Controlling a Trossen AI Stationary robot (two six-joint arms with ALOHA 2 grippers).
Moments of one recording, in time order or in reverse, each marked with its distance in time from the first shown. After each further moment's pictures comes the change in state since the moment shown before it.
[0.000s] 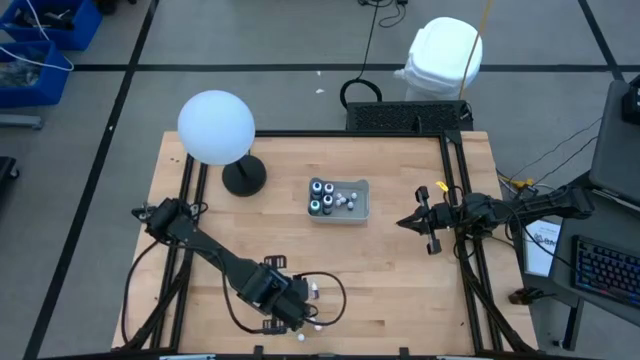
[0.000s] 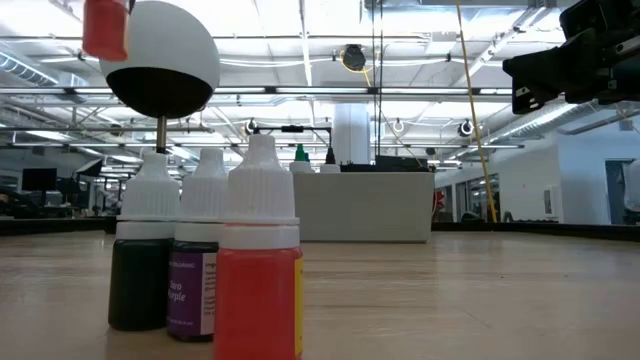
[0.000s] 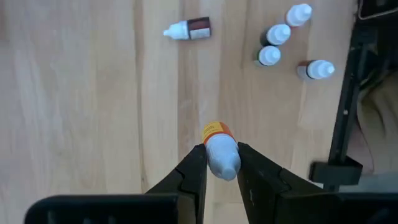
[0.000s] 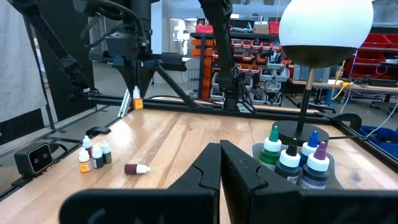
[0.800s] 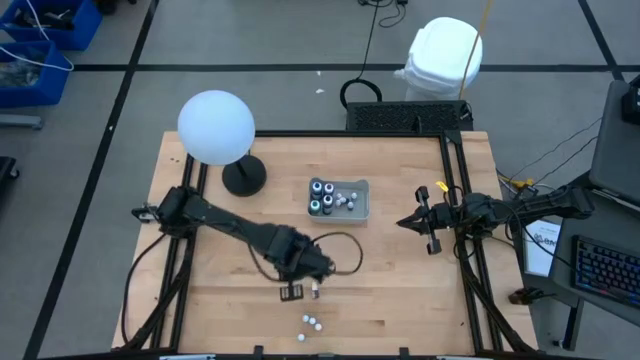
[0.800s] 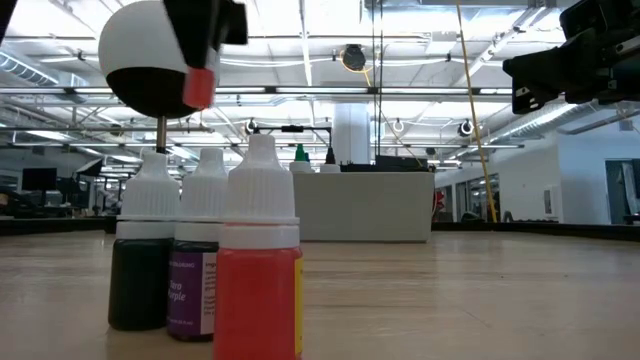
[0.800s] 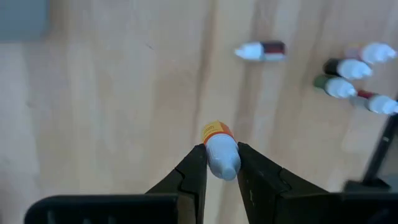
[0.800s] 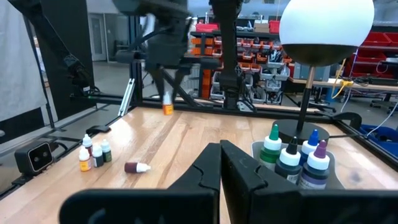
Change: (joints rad) left arm 0.229 0.000 0.000 -0.044 0.088 0.131; right arm 0.000 0.000 0.000 -0.006 0.000 0.000
